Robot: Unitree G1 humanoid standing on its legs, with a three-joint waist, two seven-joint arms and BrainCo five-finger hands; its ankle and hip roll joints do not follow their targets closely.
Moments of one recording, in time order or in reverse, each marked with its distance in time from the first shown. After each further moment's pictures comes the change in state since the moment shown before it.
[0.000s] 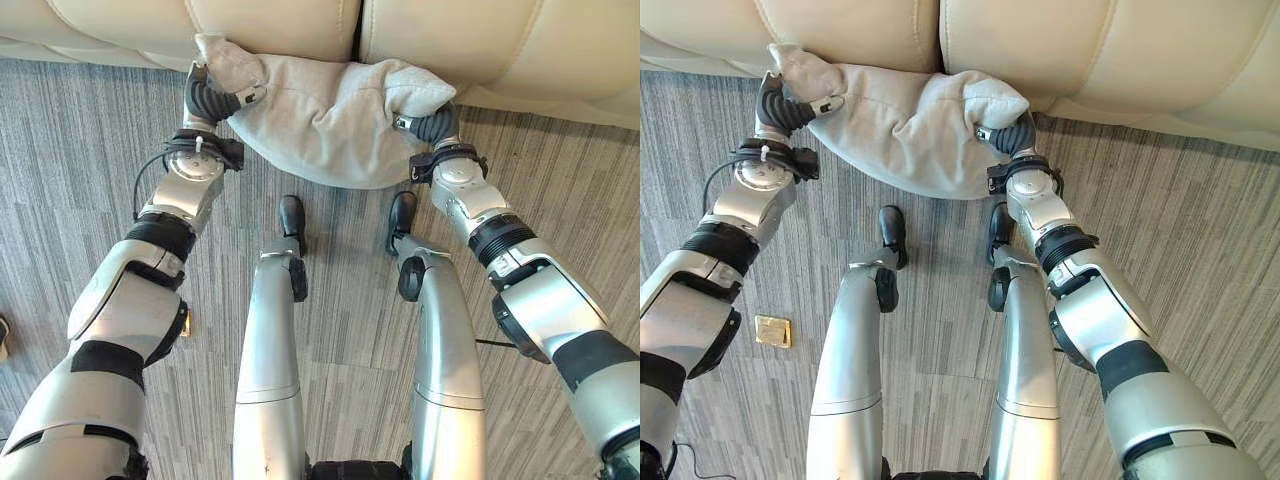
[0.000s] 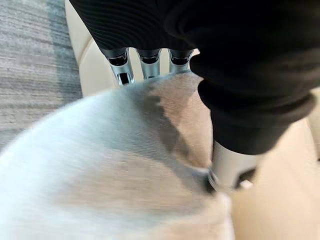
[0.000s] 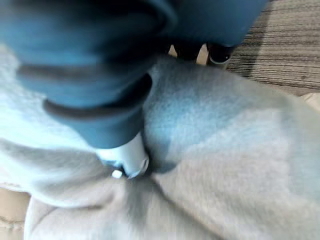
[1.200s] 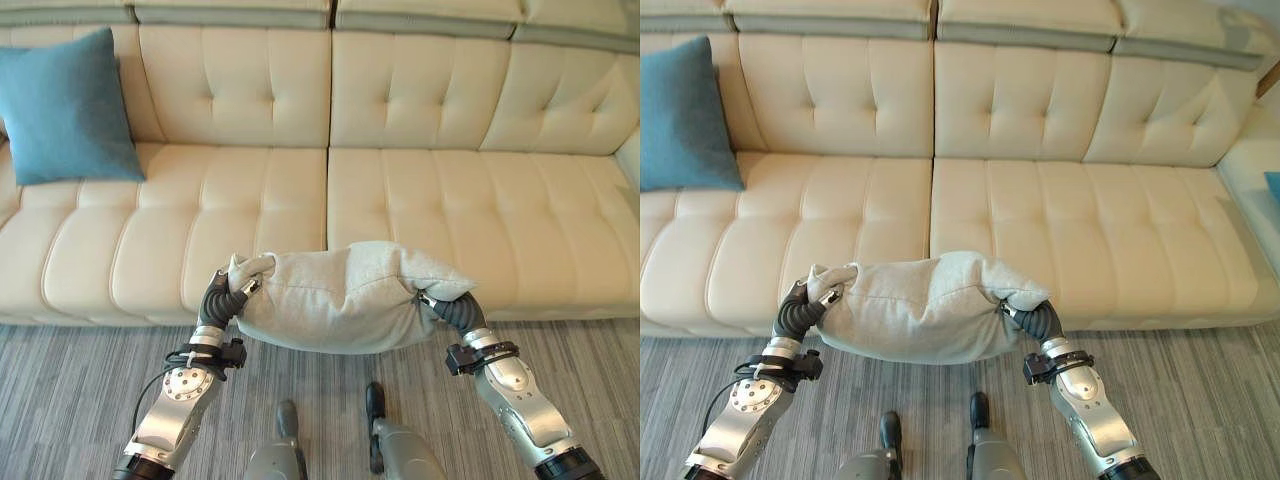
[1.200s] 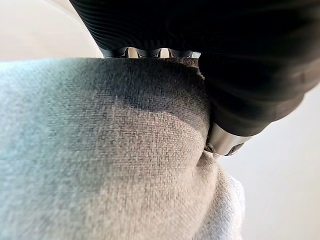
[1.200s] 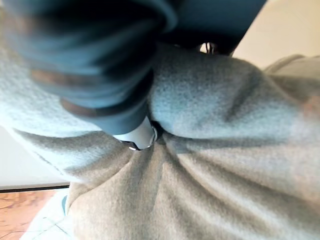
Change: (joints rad) left arm 1.262 -0.081 0.360 -0.909 0.183 0.021 -0.181; right arm 1.251 -0.116 -0.251 -1.001 -0.185 -0.013 0.295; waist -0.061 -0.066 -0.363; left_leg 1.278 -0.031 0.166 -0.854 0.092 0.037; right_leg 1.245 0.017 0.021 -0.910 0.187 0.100
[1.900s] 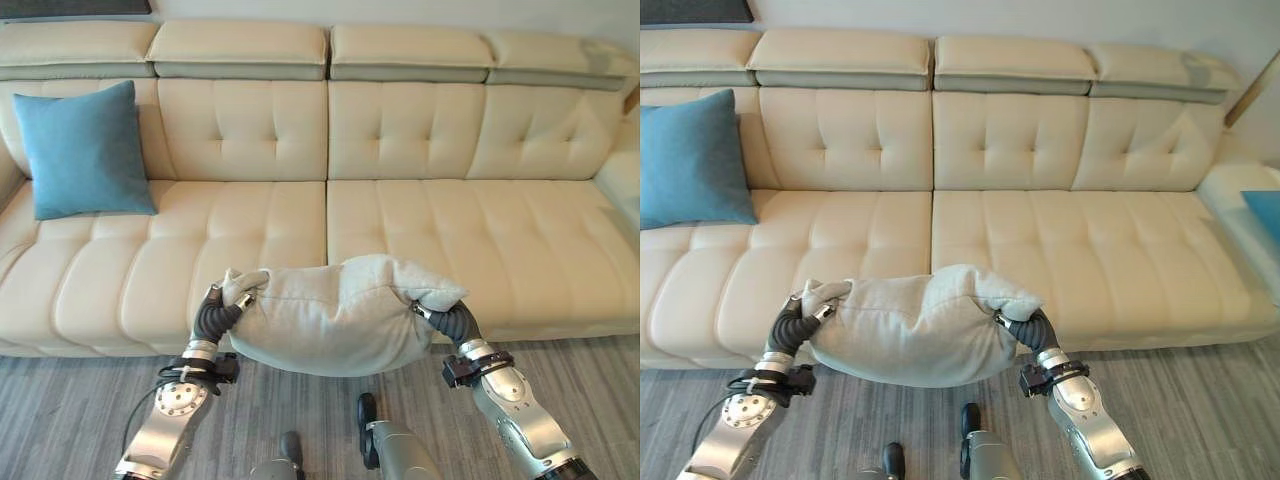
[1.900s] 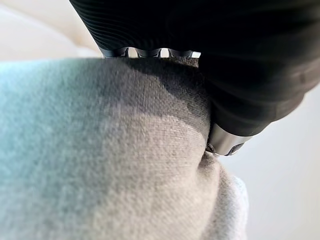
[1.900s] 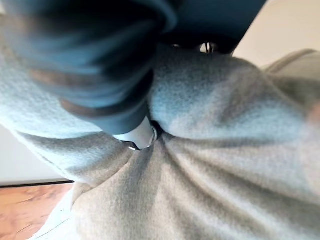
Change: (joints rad) left arm 0.058 -0.044 0.025 -0.014 0.045 0.026 -0.018; right arm 0.047 0.008 -0.004 0.003 -0.003 0.024 0.019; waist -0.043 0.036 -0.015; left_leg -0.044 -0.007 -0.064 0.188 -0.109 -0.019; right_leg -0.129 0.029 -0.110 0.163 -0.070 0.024
